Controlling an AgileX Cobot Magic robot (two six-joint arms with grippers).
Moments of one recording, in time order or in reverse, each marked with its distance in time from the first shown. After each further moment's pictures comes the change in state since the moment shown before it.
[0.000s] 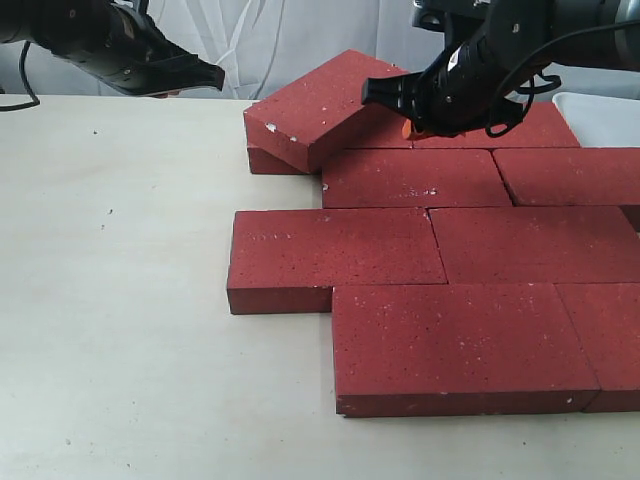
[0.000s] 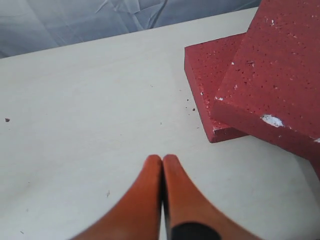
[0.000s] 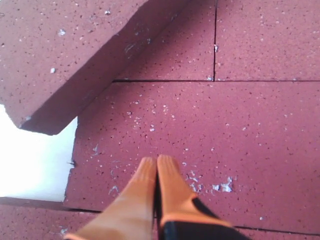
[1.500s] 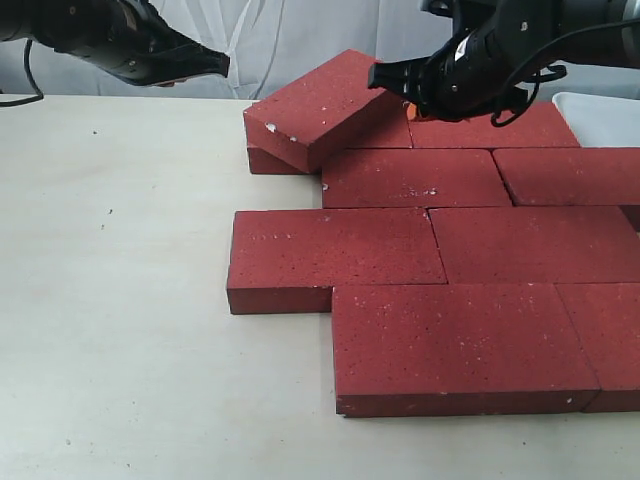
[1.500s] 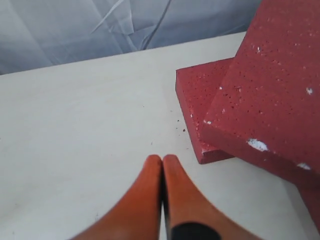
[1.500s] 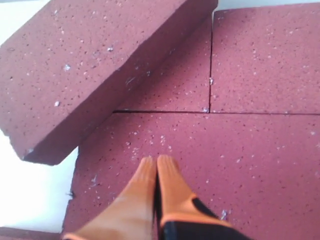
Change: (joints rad) left arm 0.000 0.000 -0.009 -0.025 -0.059 0.000; right arm -0.022 0.000 0.000 -0.017 -0.083 0.000
